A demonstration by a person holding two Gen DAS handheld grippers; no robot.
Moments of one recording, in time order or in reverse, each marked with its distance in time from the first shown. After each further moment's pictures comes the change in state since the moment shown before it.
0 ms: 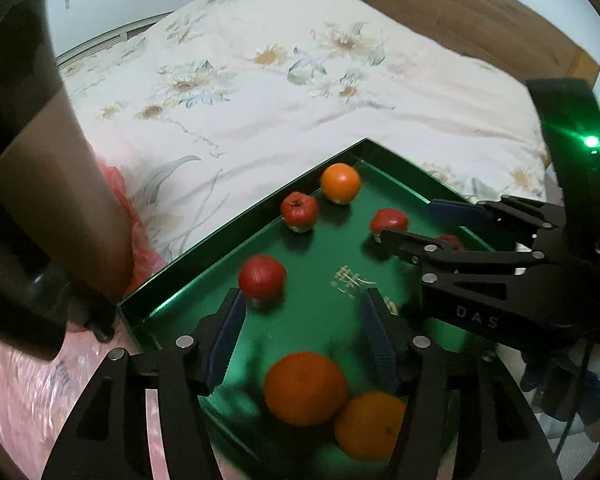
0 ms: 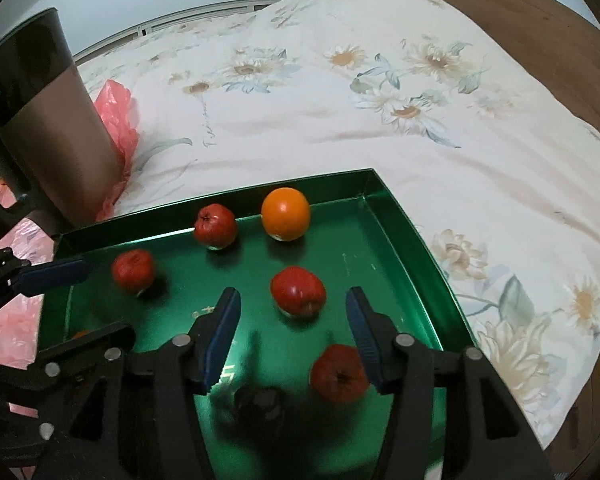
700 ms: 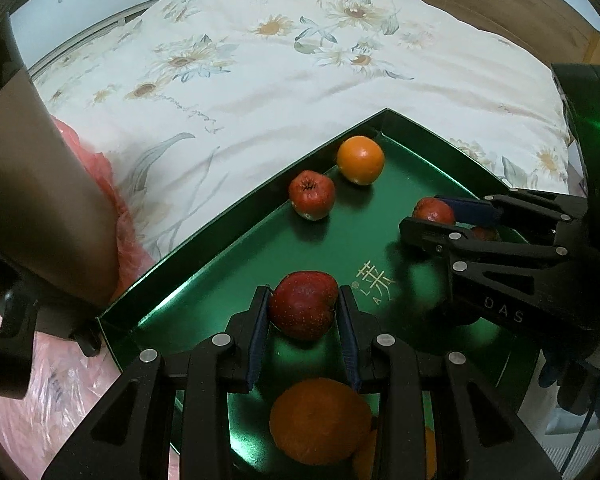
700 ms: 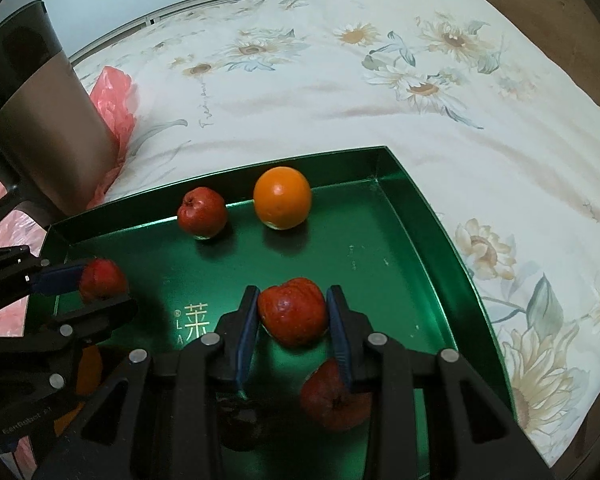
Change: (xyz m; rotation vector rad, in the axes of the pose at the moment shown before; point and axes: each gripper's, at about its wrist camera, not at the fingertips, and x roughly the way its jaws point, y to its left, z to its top) left arm 0.043 0.002 0.007 0.012 0.100 0.053; right arm 0.034 -0.011 0.000 -0.009 0.052 0.066
